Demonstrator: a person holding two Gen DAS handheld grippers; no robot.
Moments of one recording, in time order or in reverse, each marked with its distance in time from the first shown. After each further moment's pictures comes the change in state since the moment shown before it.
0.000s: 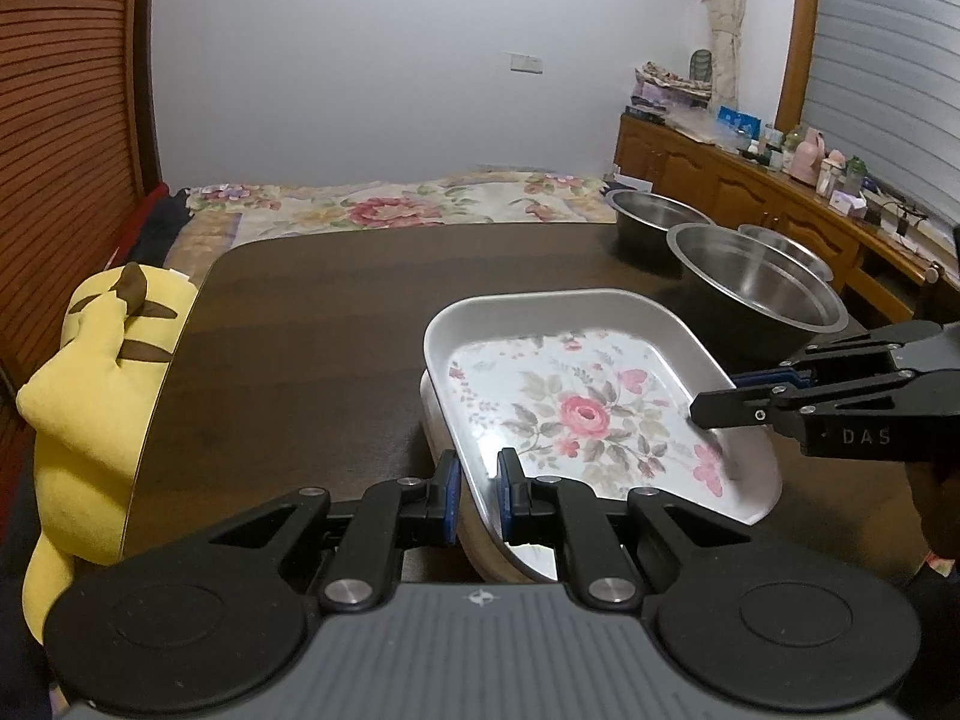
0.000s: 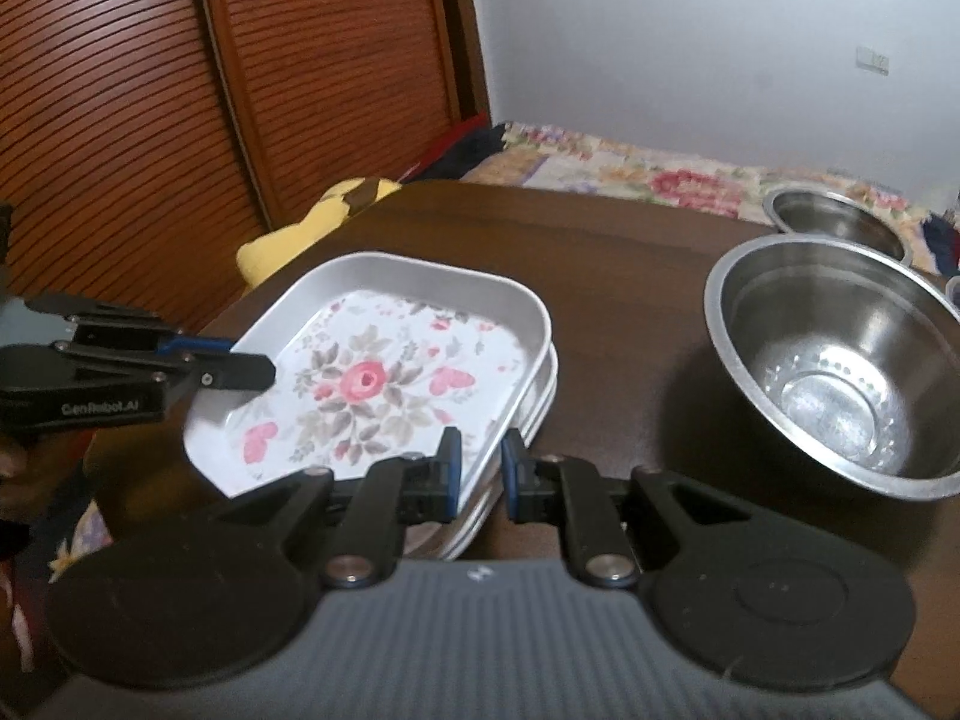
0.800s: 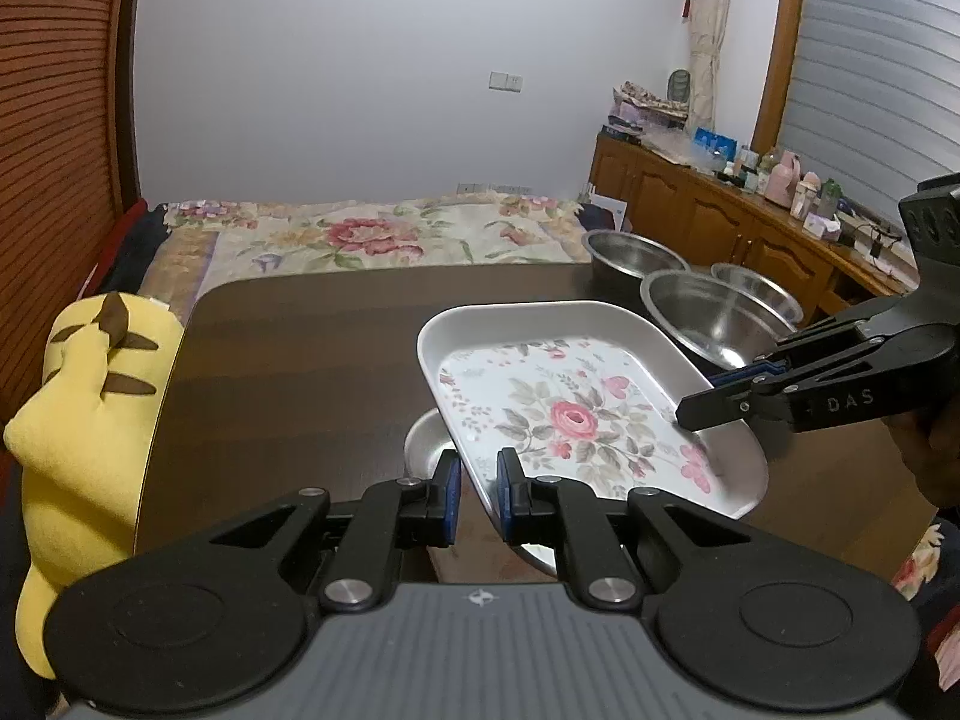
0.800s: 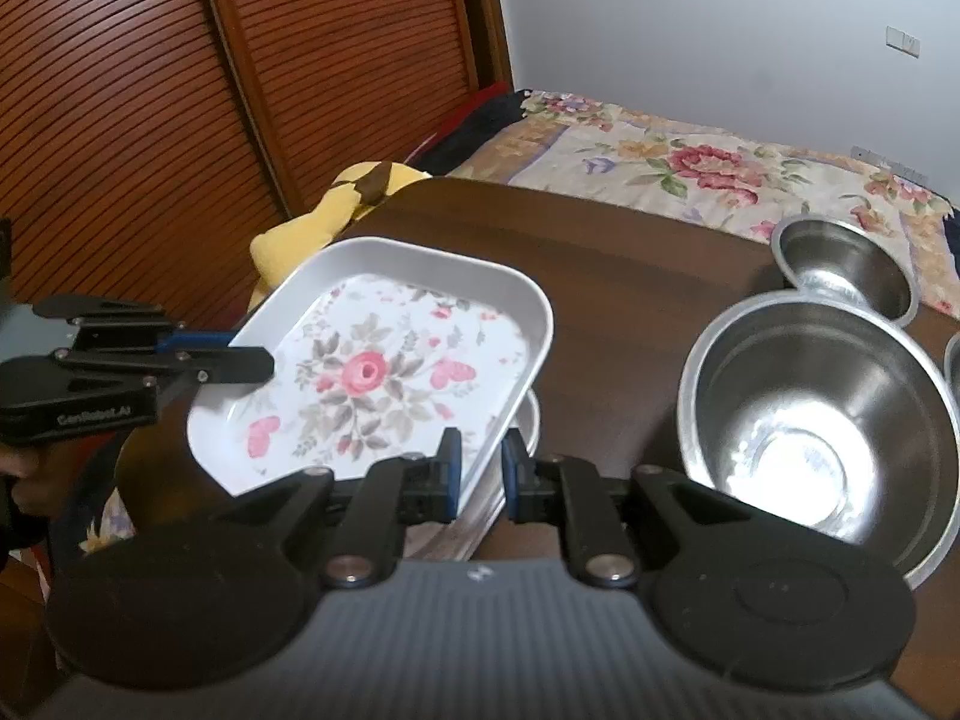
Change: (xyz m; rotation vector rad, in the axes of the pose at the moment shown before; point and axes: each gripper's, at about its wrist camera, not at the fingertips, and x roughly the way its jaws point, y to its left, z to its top) left arm -0.015 0.006 0.022 -0.008 -0.026 -0.064; right arm -0.003 -0.014 0.030 -0.008 0.127 0.061
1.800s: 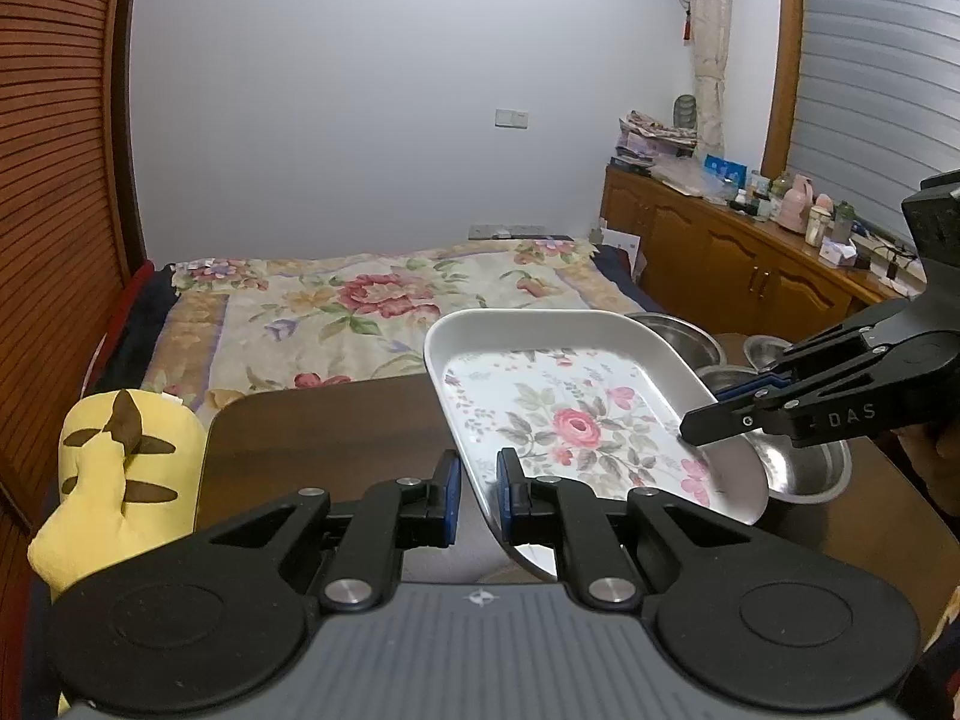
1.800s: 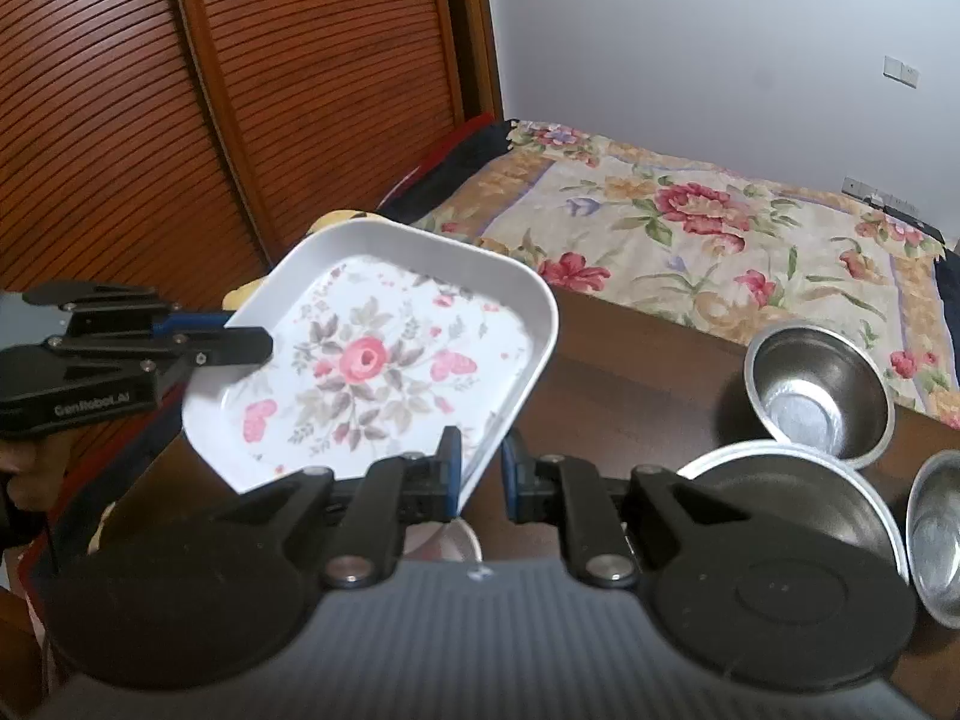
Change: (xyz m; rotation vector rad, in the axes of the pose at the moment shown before) left arm 0.017 0.012 0.073 0.043 -0.067 0.031; right arm 0.007 -0.015 0.060 -0.022 -0.028 -0.033
